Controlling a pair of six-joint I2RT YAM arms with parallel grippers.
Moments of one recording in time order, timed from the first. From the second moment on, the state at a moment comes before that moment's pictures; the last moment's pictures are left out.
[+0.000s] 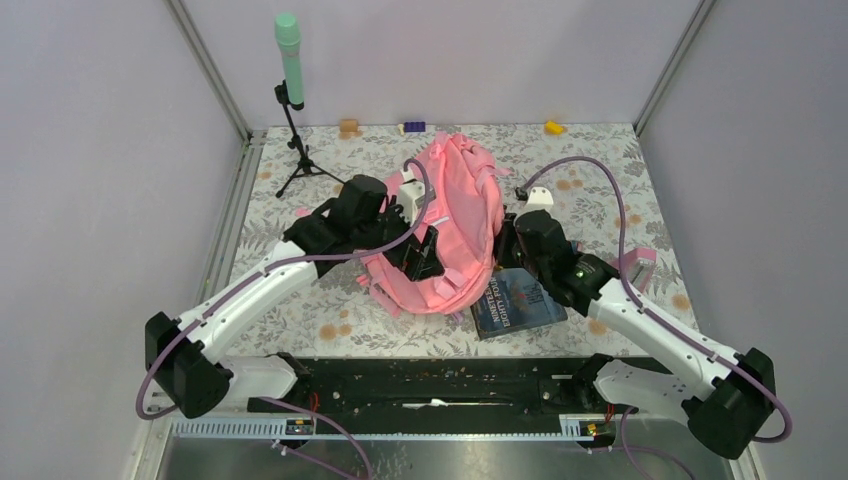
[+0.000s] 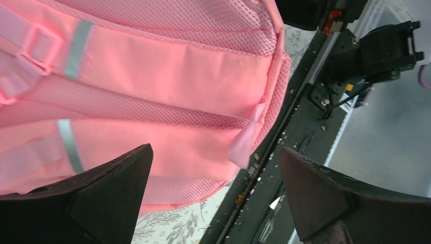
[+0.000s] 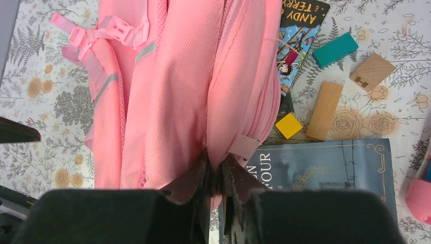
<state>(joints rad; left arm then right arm) -0.70 1.24 1.16 -0.55 0.45 -0.09 0.71 1.03 0.82 -0.35 0.28 0.54</state>
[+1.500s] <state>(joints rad) -0.79 1.42 1.18 -0.59 0.62 -0.23 0.67 0.75 0.64 -0.36 0.01 0.72</state>
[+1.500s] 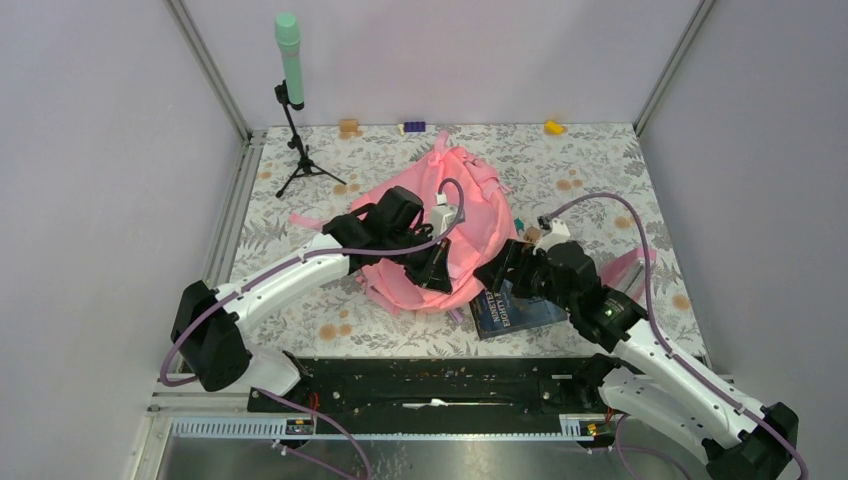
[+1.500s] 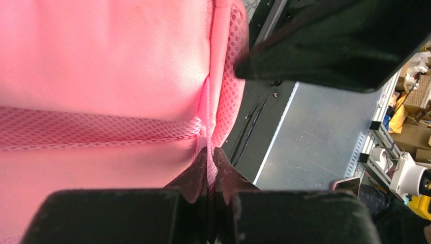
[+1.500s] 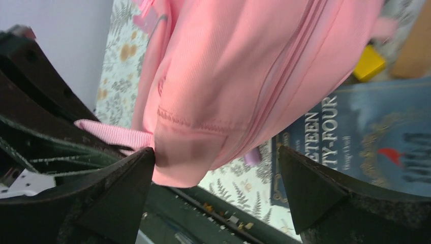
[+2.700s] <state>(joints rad) -0.81 1.11 1.07 -0.46 0.24 -0.22 0.71 0.95 0.58 -0.13 0.06 0.92</state>
